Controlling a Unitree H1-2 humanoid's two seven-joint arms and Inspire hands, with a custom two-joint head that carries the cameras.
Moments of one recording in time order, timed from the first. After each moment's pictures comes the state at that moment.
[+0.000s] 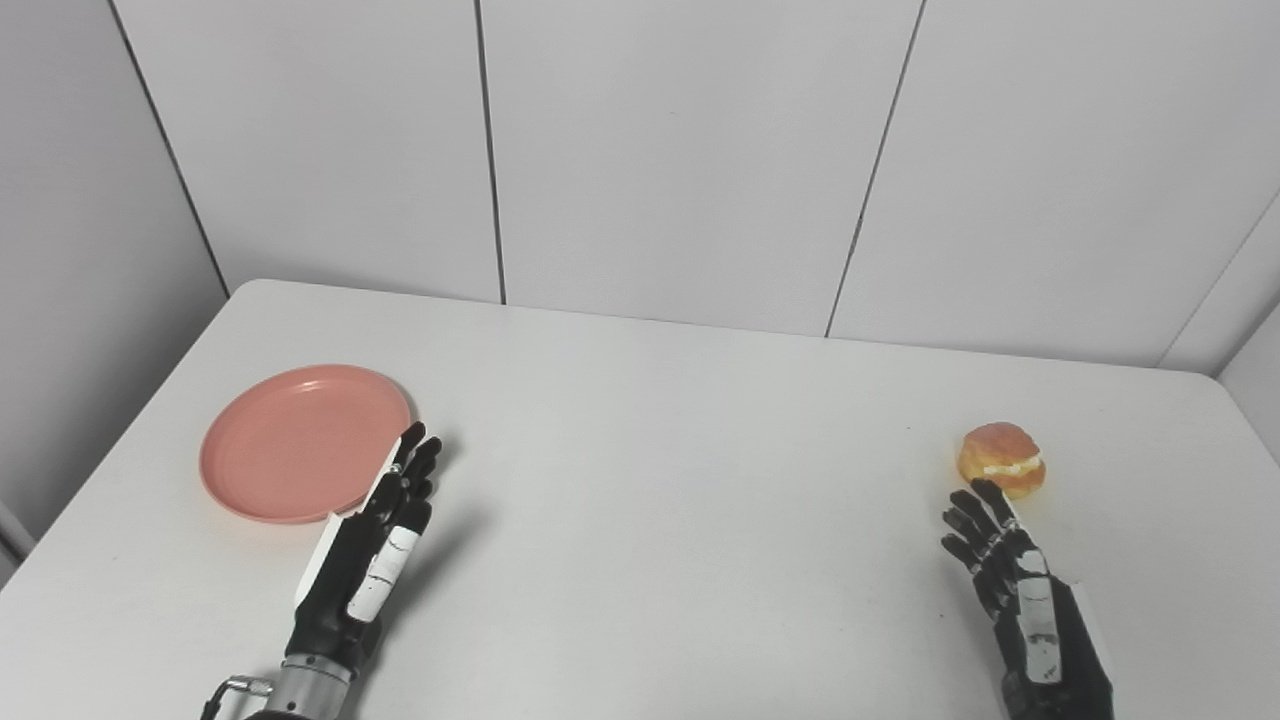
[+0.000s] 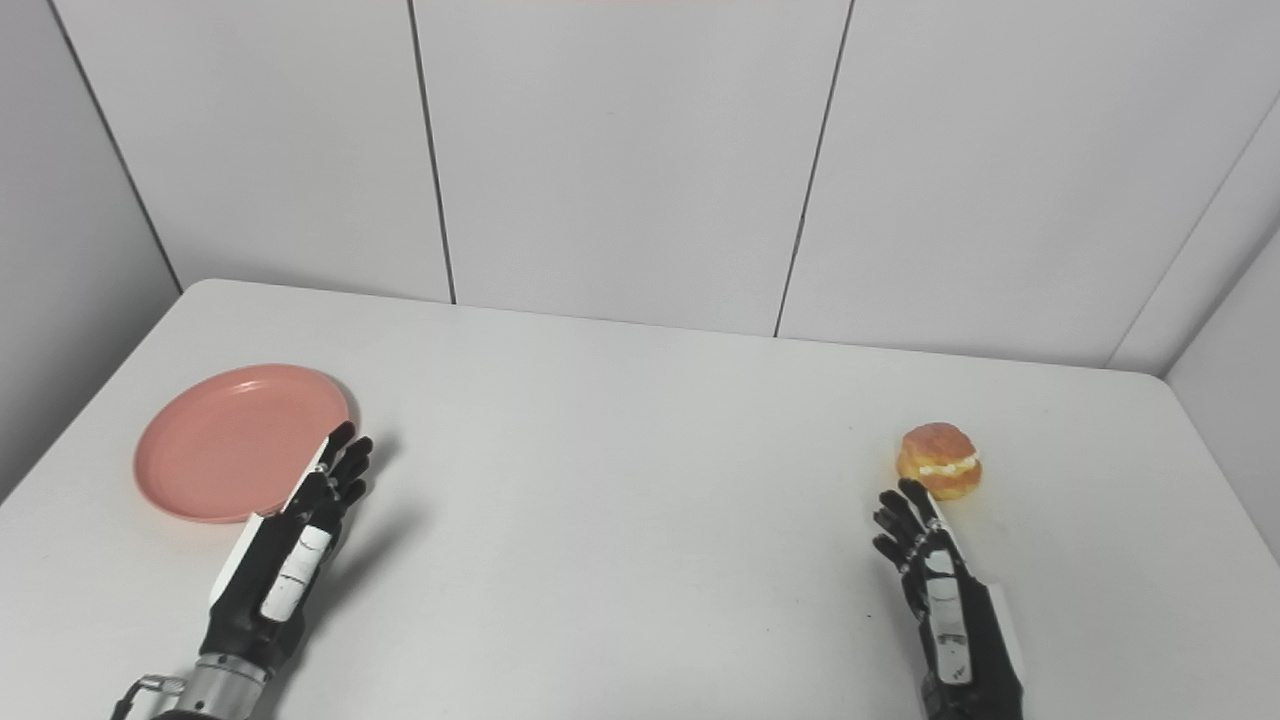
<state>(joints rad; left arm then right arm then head) 0.00 0.16 0.09 0.00 -0.05 -0.20 -0.14 -0.04 -0.12 -0.07 0.09 0.18 -0.22 0.14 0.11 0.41</state>
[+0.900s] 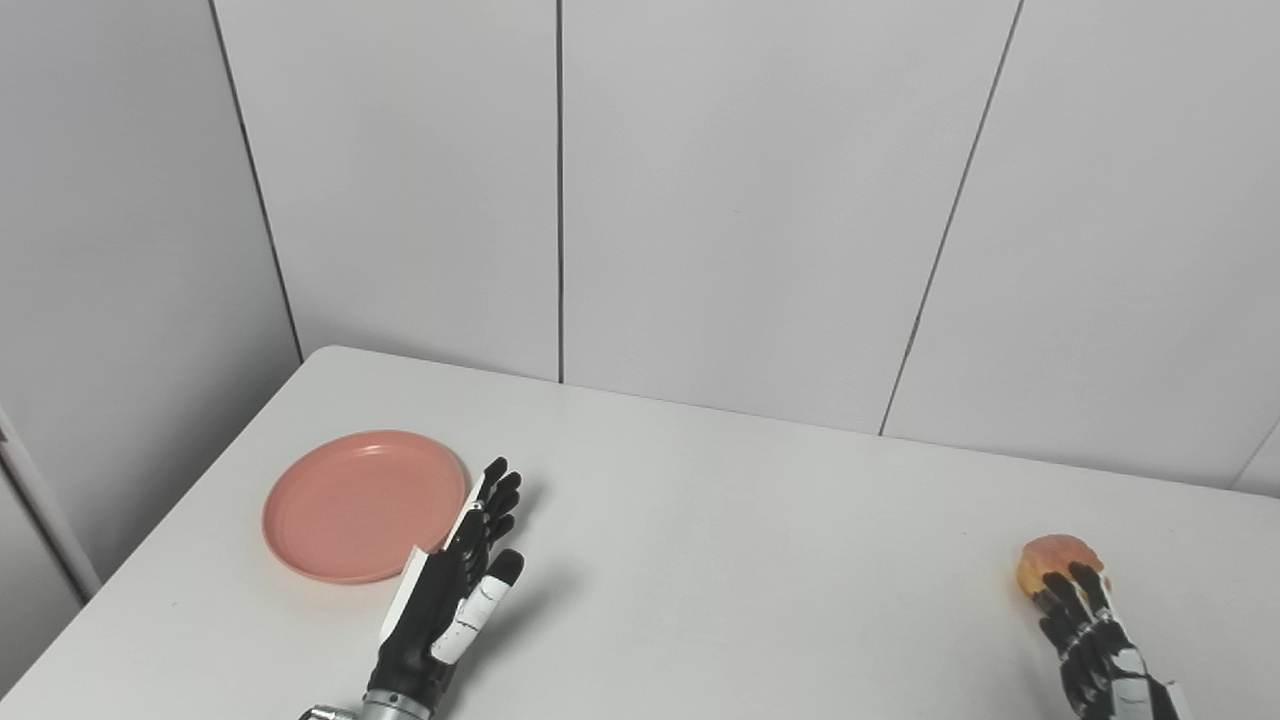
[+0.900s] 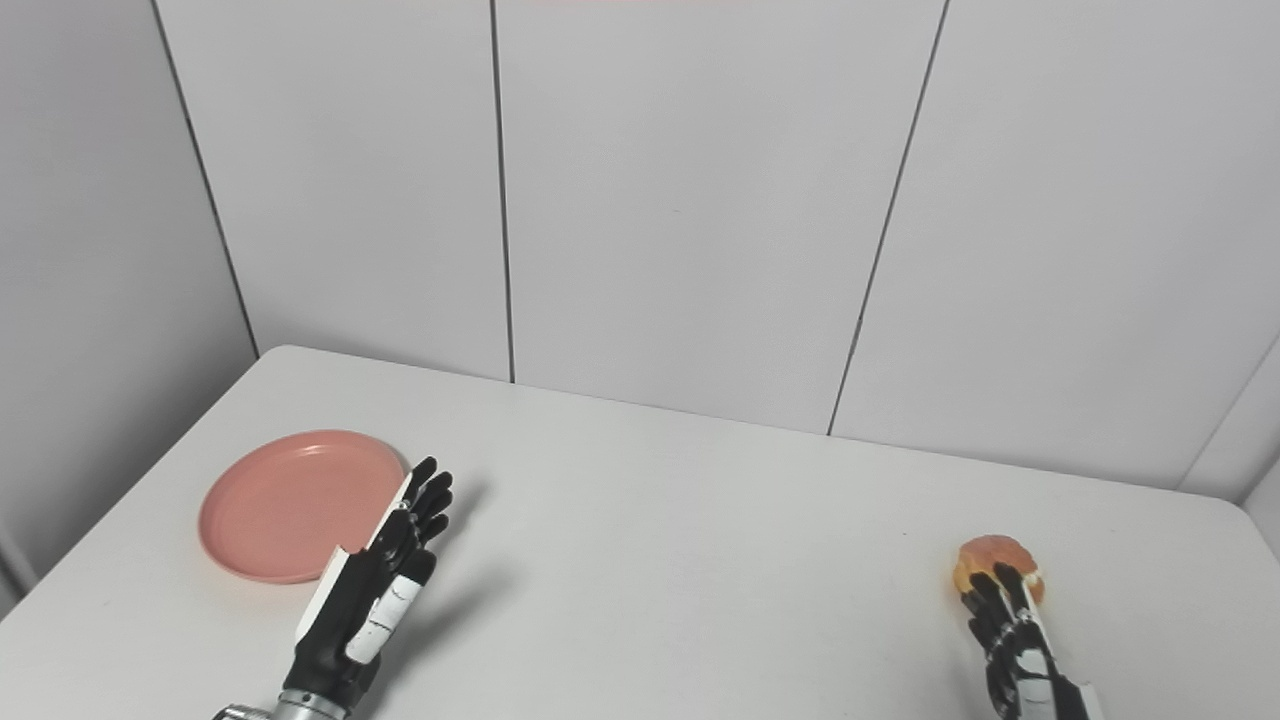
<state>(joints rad) -0.07 0.12 0.07 0.07 0.03 -0.31 -0.09 -0.11 -0.16 -0.09 0.20 0.23 -0.28 0.19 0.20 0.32</state>
